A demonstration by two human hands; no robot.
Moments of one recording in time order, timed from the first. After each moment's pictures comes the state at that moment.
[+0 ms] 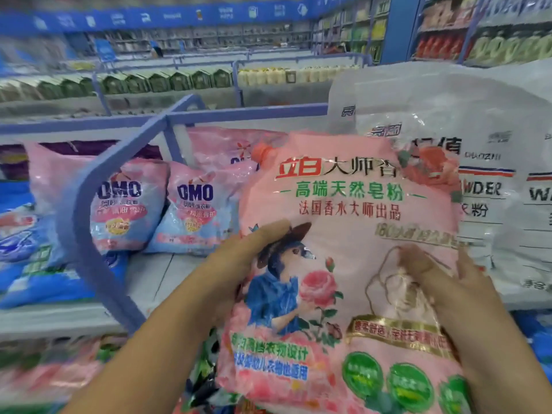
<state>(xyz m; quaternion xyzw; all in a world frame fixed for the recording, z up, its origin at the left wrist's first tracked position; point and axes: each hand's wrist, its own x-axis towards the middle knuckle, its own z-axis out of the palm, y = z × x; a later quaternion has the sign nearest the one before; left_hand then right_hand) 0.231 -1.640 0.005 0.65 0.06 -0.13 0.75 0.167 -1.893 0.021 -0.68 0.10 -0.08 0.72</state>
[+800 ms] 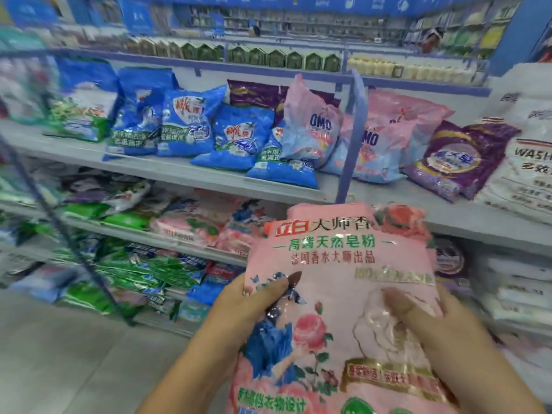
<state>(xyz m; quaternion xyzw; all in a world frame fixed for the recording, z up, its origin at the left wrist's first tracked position) -0.132 -1.407 -0.072 0.61 0.20 0.00 0.77 -0.093 -1.654 -0.018 -0.81 0.02 0.09 0.58</state>
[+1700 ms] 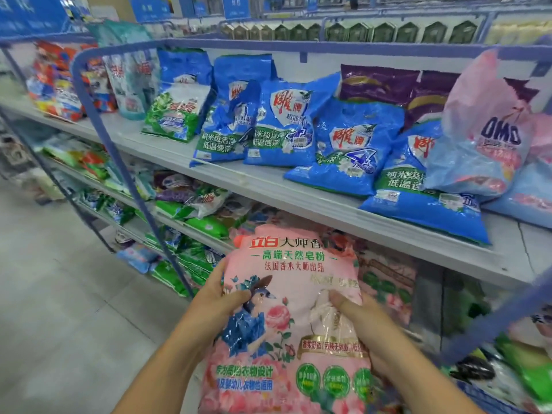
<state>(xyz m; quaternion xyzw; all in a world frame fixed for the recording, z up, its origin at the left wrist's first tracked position) -0.051 -1.150 -0.154 0.66 0.34 0.05 0.66 0.090 -1.380 -0.164 -0.68 -0.07 0.35 0.63</state>
